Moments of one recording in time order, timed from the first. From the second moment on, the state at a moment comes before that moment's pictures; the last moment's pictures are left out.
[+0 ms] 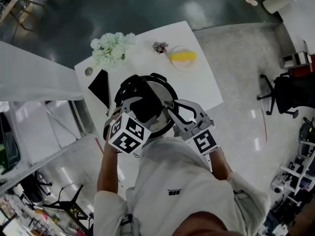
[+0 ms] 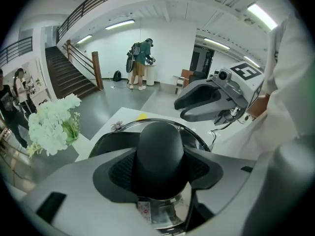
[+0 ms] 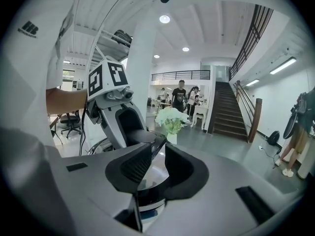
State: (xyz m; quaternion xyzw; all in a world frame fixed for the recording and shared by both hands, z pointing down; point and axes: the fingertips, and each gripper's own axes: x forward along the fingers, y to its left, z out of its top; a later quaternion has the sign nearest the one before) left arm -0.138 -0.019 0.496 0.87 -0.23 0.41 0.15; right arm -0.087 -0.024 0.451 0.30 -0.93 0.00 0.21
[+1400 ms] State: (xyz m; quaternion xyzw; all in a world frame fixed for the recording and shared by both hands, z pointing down) left arm -0.147 -0.011 0.526 0.85 -0.24 0.43 0.17; right arm -0.103 -0.025 0.470 0.29 -0.93 0.03 0.22
